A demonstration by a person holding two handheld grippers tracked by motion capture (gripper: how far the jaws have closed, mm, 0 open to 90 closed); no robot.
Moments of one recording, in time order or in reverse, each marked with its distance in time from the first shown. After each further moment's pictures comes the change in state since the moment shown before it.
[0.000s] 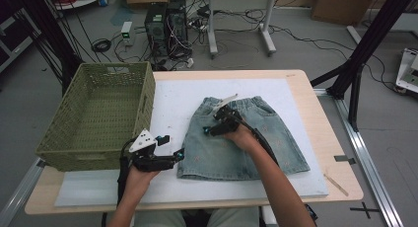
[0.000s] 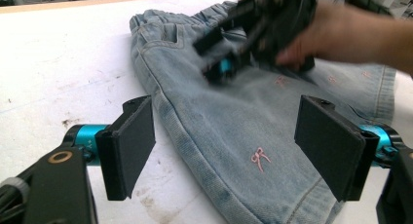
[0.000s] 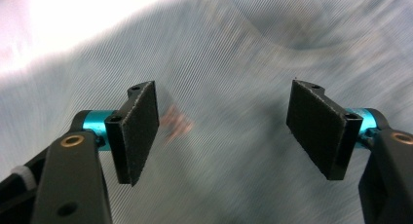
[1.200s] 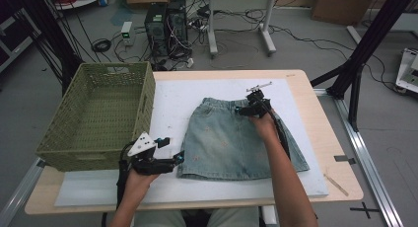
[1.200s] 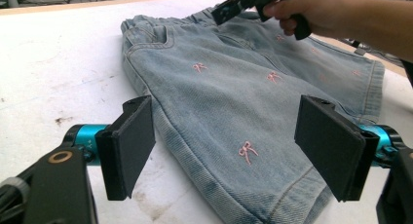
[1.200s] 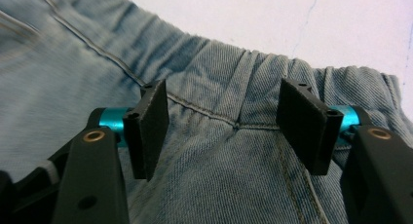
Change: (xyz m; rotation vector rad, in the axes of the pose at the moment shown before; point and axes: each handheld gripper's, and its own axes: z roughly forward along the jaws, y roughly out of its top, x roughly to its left) left arm -0.005 -0.003 -0.003 -0.011 -0.013 0.005; right arm -0.081 -0.027 -0.034 0.071 -0.355 0.261
